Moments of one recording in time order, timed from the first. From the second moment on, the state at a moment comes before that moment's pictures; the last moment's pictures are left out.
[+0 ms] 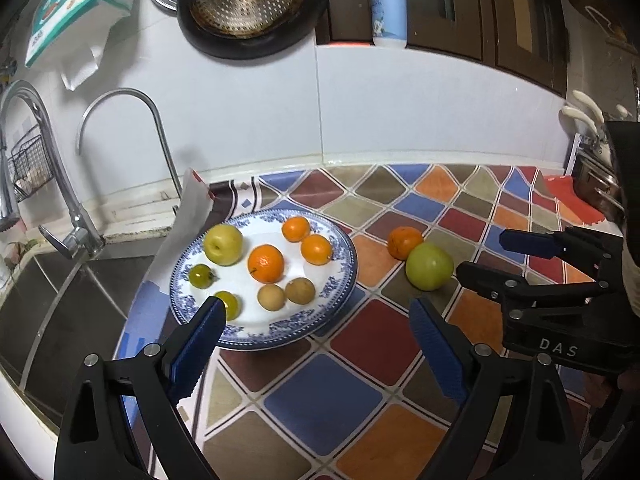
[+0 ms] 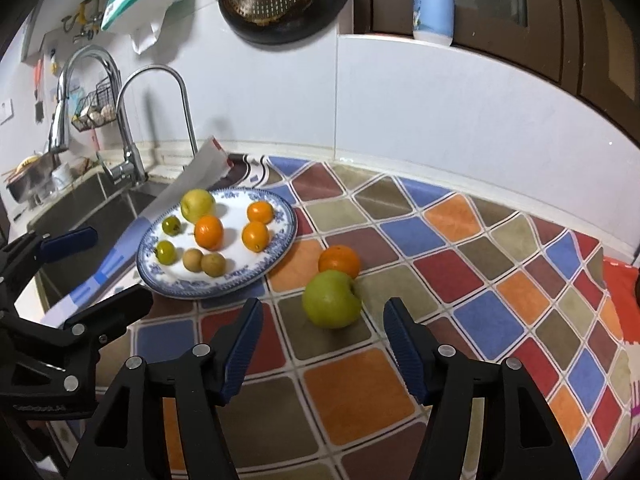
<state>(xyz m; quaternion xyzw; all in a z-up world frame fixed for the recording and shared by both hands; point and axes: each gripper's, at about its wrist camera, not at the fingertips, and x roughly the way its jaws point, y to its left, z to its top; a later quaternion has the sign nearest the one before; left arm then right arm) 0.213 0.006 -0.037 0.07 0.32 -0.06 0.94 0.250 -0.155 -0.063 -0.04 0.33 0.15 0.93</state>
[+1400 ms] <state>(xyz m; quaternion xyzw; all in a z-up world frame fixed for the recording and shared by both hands) 0.274 -0.017 -0.072 0.10 0.35 -0.09 0.93 0.319 -0.168 -0.119 0.04 0.41 0.18 0.89</state>
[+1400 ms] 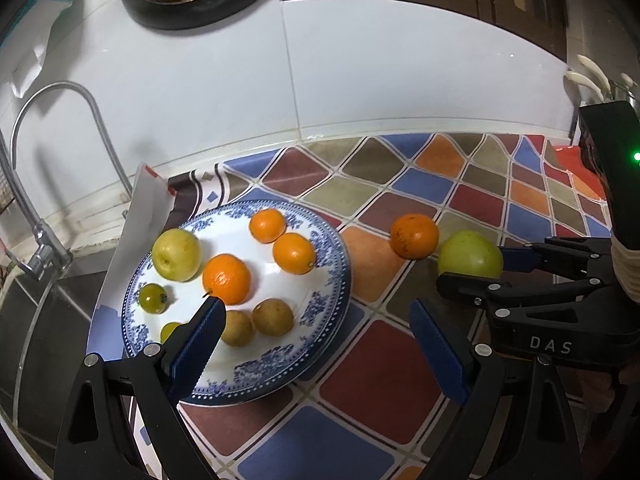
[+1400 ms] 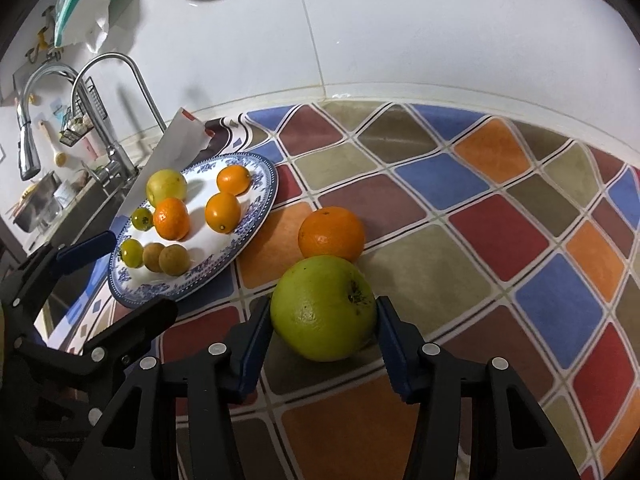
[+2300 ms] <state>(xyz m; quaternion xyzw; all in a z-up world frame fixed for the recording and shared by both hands) 0.343 -0.086 -0.088 0.12 0.36 -0.21 0.90 0.334 -0.237 -0.113 0.06 0.39 0.08 0.91</state>
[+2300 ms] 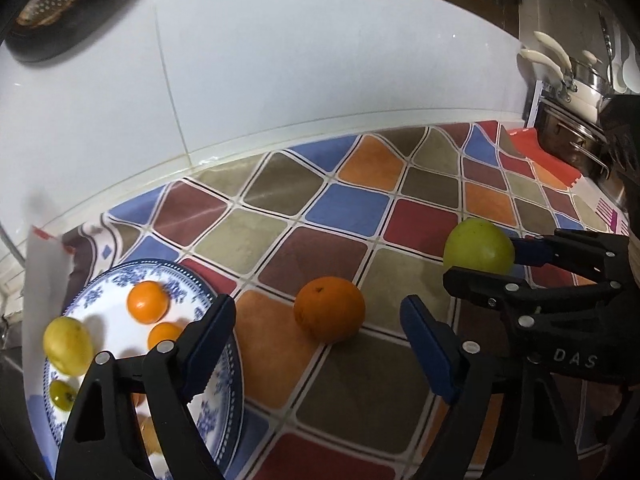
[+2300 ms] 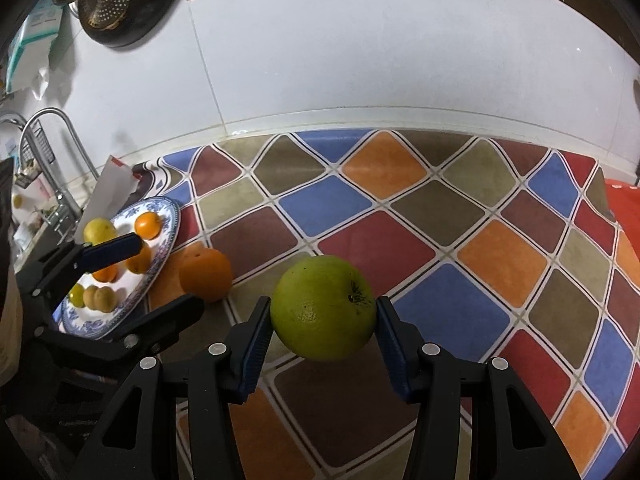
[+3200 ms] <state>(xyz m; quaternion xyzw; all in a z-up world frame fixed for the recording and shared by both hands) 0.354 -0.083 -0.096 0.09 0.40 -0.22 0.88 0.342 -0.236 -0.116 0.05 0.40 0.07 0.91</state>
